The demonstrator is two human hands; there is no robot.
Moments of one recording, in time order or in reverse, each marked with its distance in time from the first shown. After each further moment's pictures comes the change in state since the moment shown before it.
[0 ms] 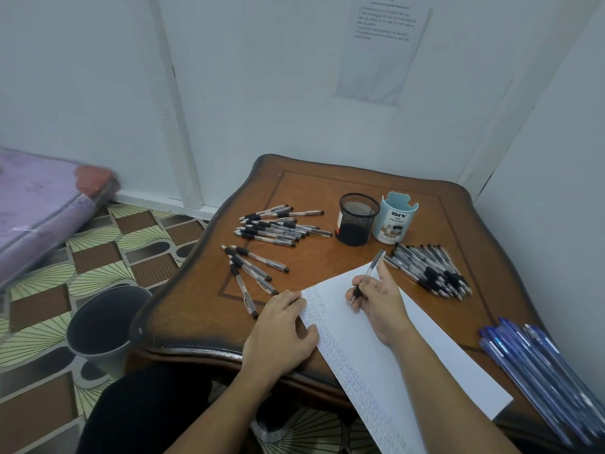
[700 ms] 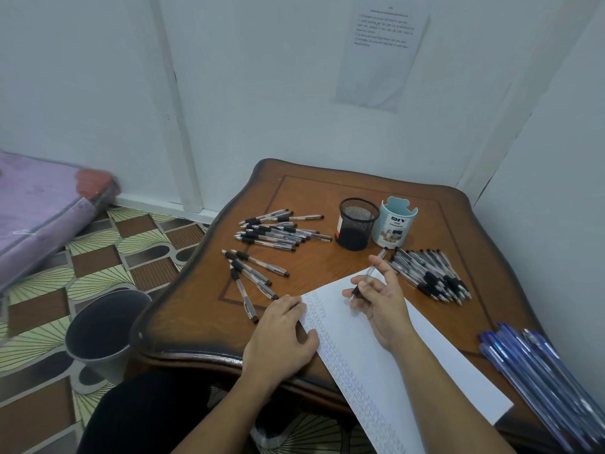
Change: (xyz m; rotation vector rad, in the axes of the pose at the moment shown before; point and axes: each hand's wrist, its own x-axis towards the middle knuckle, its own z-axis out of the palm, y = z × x) left_hand 0.000 -0.002 0.002 0.008 0.002 0.004; right_hand -0.004 -0.008 0.001 0.155 0.018 -0.047
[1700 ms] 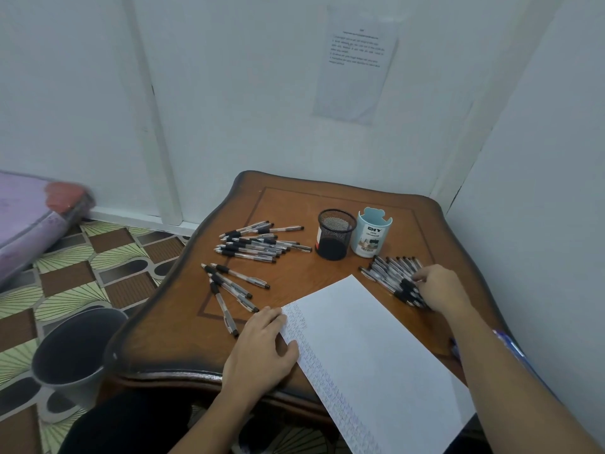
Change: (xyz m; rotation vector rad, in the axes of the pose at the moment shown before) left_hand 0.001 -0.003 0.001 -0.010 -0.047 -0.021; right_hand 0.037 -0.083 -0.100 -1.460 0.329 0.023
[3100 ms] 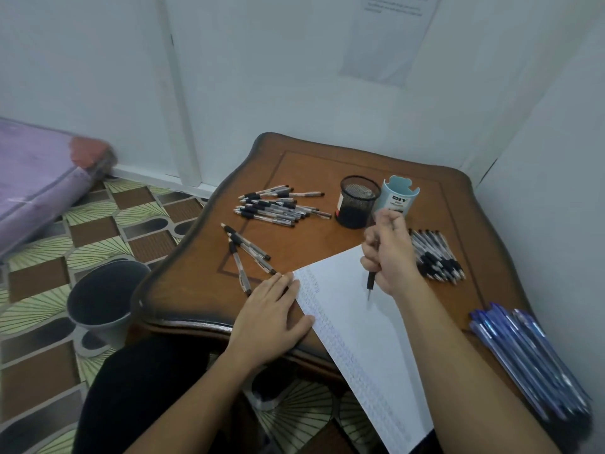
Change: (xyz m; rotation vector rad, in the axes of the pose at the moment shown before) left_hand -0.017 -0.012 -0.005 0.242 -0.013 0.145; right_hand -0.062 -0.109 0.033 1.428 -0.276 -0.035
